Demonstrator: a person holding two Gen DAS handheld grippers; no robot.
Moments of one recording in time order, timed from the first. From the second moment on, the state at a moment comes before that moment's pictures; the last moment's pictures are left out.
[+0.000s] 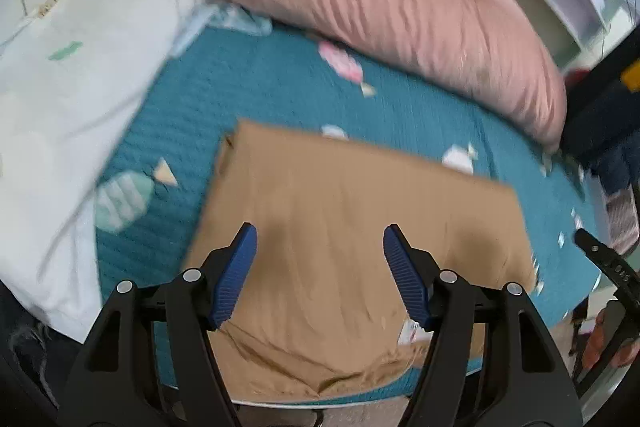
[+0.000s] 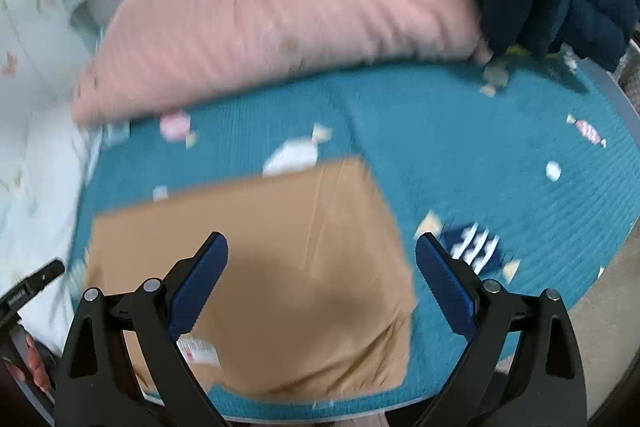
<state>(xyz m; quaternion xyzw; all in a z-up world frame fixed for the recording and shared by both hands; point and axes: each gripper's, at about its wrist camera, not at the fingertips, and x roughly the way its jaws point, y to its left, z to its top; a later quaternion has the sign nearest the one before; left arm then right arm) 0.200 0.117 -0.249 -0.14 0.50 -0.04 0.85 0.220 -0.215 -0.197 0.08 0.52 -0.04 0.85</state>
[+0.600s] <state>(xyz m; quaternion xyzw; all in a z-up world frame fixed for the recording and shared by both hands) 0.186 0.027 -0.336 -0.06 0.58 -0.07 0.81 0.190 -0.133 -0.312 0.07 0.64 0.03 0.76</state>
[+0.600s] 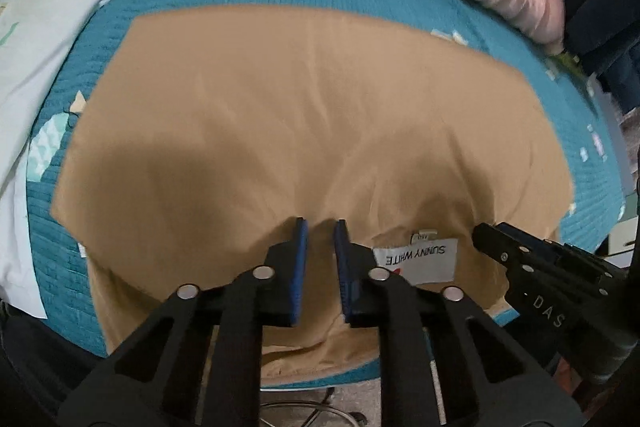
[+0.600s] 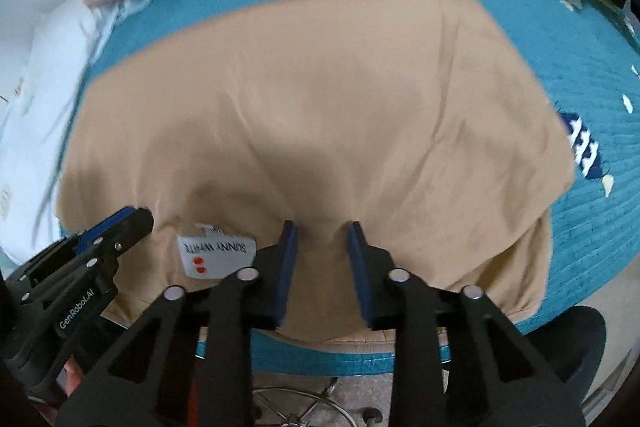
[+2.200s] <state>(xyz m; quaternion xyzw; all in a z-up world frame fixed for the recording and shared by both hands) 0.180 0.150 -0.347 0.02 0.57 0.08 0.82 0.176 -0.268 -0.336 0.05 0.66 -0.11 0.74</state>
